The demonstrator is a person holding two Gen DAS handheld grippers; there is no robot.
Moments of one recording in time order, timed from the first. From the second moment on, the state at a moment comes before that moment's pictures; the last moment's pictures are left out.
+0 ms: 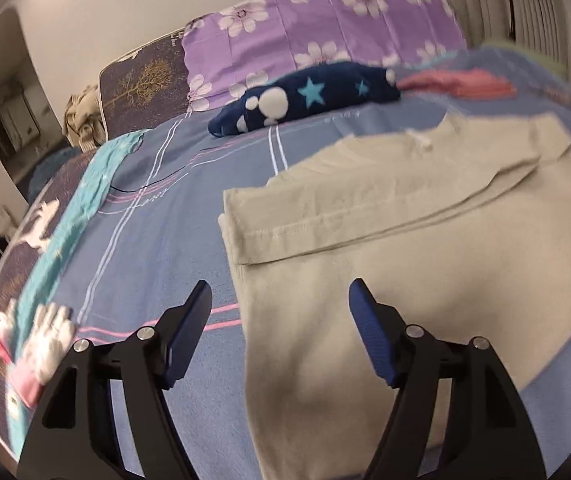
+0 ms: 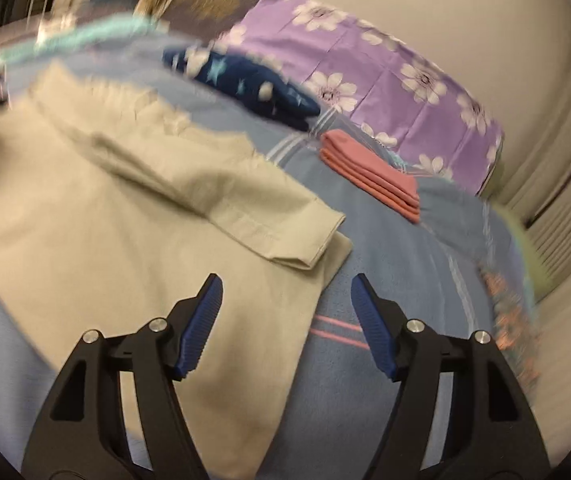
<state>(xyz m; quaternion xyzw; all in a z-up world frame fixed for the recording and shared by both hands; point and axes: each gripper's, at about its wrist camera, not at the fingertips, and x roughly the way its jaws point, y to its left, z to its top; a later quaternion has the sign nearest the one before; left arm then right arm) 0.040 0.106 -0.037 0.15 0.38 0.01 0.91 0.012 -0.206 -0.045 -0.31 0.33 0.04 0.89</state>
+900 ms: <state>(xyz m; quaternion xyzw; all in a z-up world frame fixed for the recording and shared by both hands) 0.147 0.198 -0.012 -0.08 0.38 -0.02 0.92 0.165 -0.318 -0.020 0.07 0.40 0.06 0.91</state>
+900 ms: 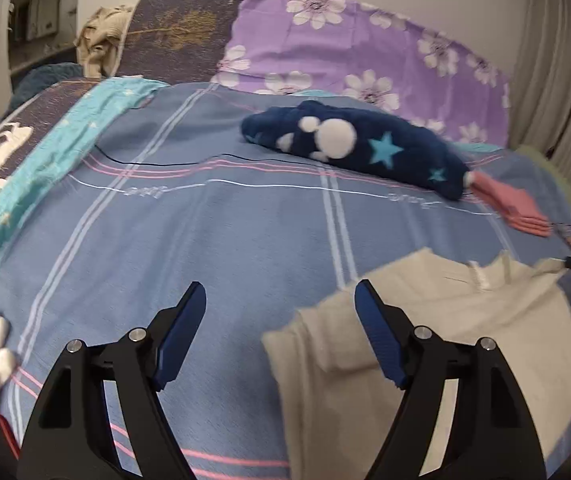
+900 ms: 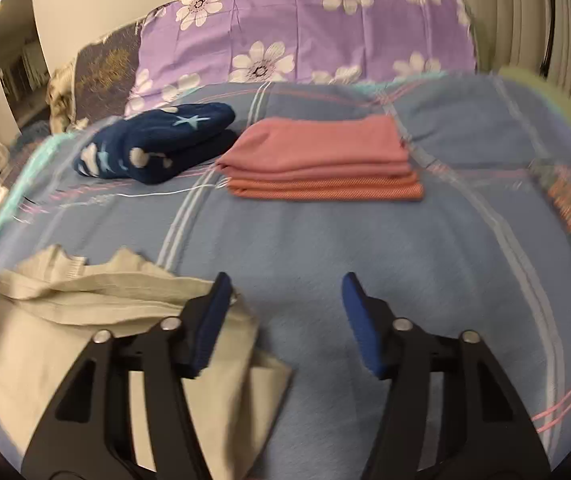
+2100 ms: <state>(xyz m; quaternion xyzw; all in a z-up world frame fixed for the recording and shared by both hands) 0.179 0.147 -0.022 -0.01 0.39 -0.12 0.91 0.187 -0.296 -0.018 0.14 0.39 0.17 0.89</state>
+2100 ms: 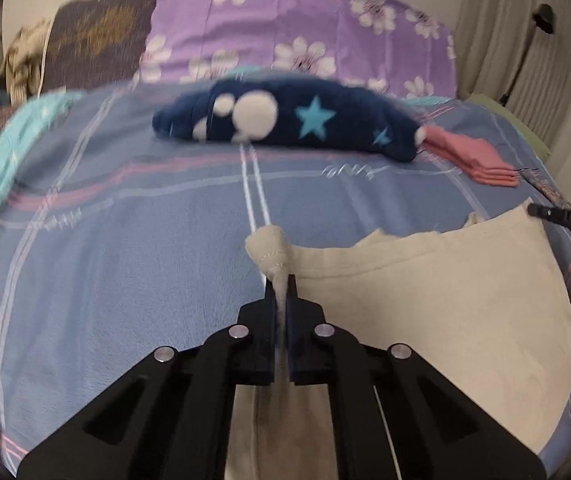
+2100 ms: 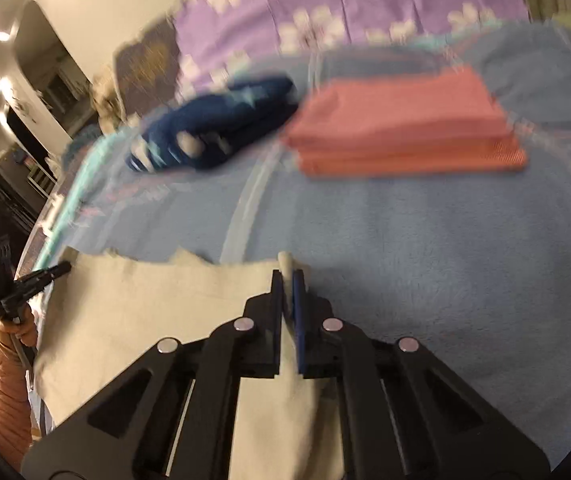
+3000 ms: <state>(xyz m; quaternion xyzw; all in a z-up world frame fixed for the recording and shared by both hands) 0.136 0.169 -0.038 0.02 0.41 -0.05 0.91 0.103 -0.338 -0.031 0.15 0.41 0.13 0.89</state>
